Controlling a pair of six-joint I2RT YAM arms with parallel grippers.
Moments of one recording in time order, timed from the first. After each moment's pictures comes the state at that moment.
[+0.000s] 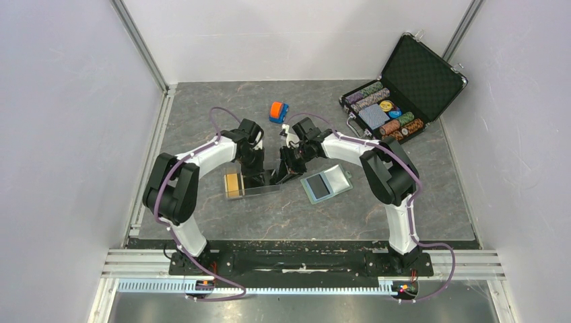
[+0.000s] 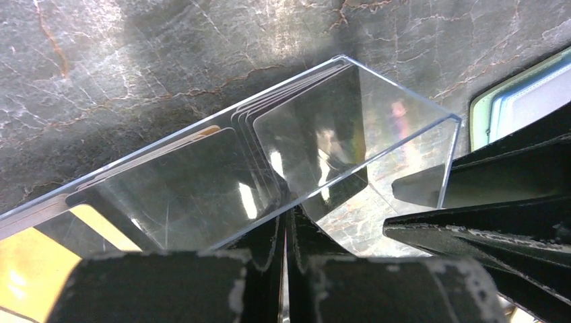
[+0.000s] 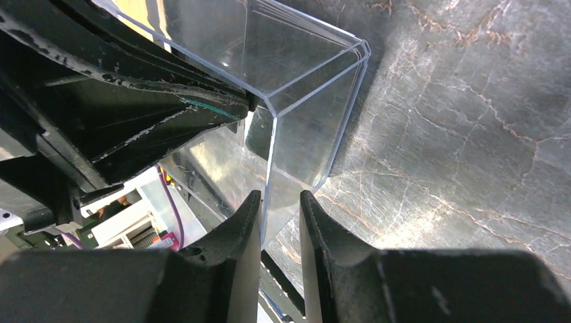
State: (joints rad) left arm -0.42 1.74 1.12 -0.66 0.22 -0.43; right arm 0.65 2.08 1.41 -0.39 -0.69 0.50
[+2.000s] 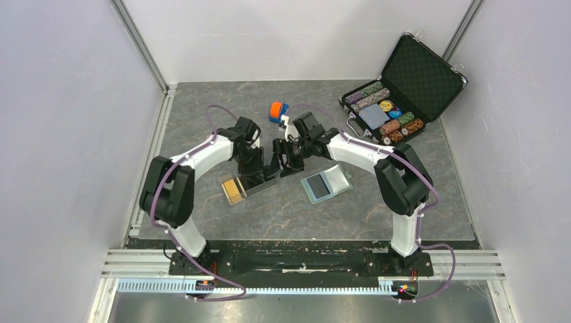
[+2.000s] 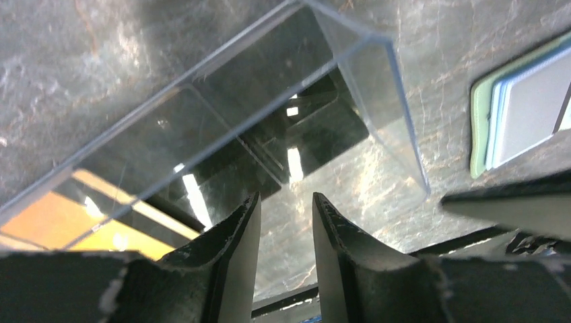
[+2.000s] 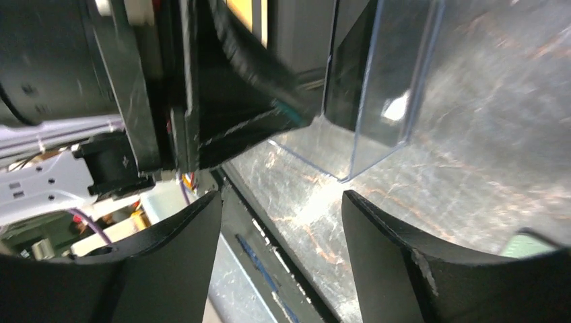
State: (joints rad) left arm -0.40 1.73 1.16 -0.73 0.21 -0.40; right arm 0.68 1.93 1.35 -0.30 -0.67 0.56
